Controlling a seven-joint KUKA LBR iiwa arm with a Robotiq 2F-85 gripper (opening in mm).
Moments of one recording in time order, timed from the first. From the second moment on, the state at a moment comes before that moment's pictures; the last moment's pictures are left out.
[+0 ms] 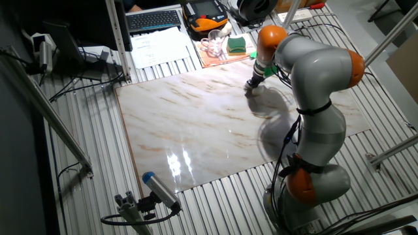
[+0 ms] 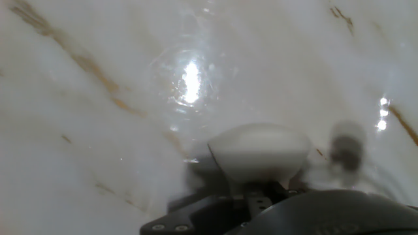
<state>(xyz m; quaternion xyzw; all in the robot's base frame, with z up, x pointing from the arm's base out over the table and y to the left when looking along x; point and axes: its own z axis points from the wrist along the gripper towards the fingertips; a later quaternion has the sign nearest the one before) 0.601 -0.104 0.038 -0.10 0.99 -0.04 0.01</state>
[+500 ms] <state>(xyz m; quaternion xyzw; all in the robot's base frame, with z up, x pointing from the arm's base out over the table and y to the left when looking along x) 0.589 -0.116 0.028 -0.08 1.00 -0.01 0.00</state>
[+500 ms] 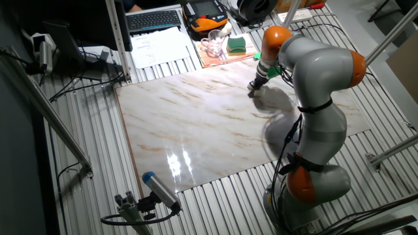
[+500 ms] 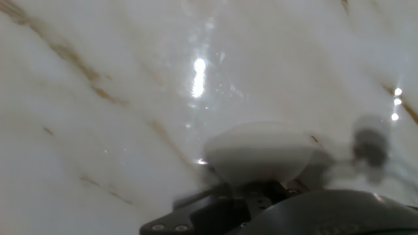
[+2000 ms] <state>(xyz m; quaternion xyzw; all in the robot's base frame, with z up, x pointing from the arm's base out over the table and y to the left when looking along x) 0.590 -0.119 0.022 -0.05 1.00 -0.04 -0.02</state>
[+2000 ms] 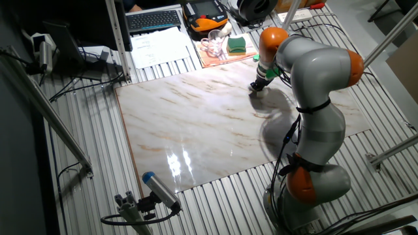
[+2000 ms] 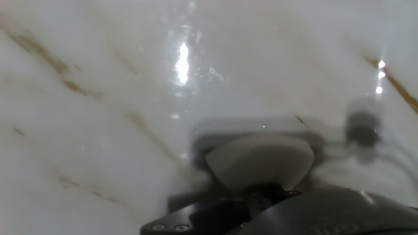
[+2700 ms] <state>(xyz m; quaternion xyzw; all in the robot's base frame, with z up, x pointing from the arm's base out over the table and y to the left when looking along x) 0.610 -0.100 0.025 -0.05 1.00 -0.02 -0.02</state>
